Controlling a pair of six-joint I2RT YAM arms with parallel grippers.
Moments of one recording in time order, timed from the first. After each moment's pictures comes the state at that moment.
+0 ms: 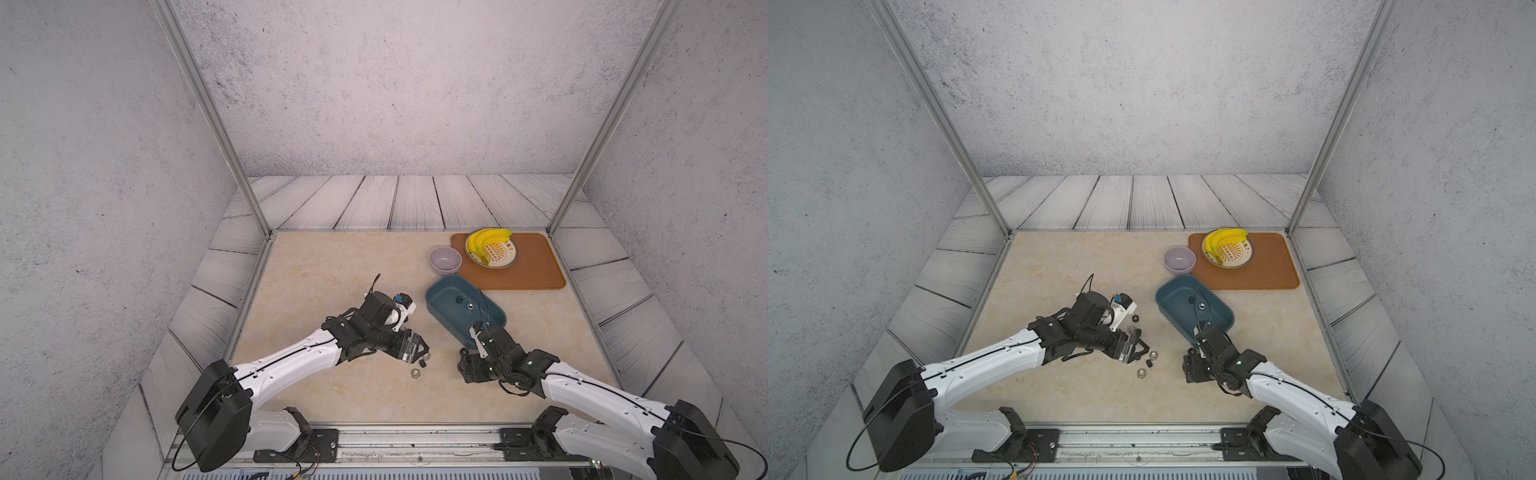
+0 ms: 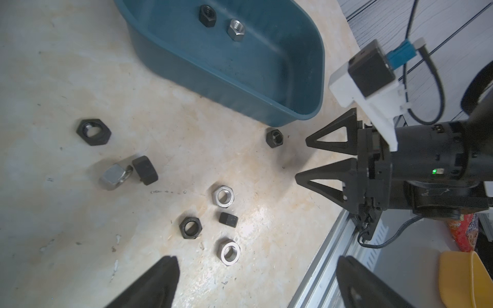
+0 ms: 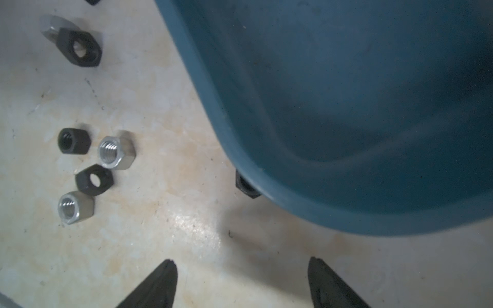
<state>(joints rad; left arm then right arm) -0.81 1.31 0.82 -0.32 0.39 -0.38 0.69 1.03 0.41 -0.42 0.00 0.49</state>
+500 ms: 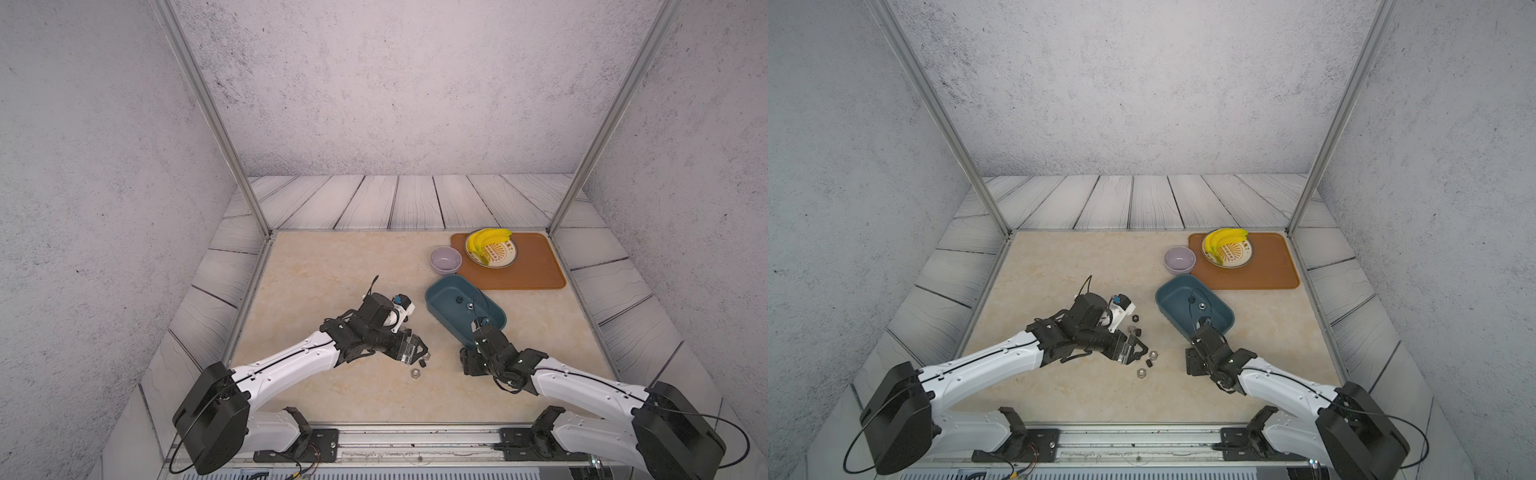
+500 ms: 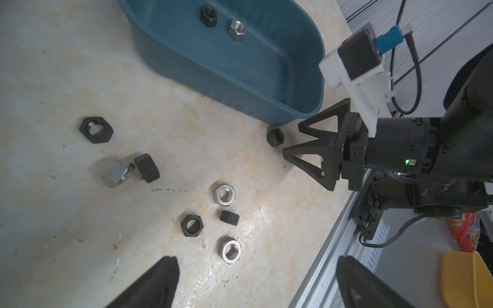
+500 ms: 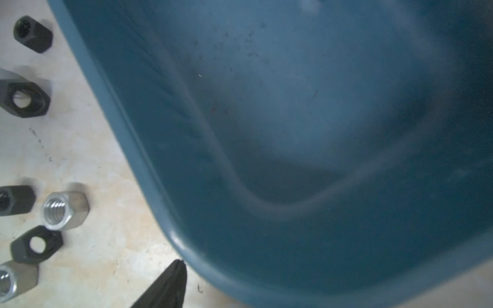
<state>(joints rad) -0.81 1.28 0.80 -0.31 0.38 -0.38 0.71 1.15 0.42 -0.30 0.15 0.56</state>
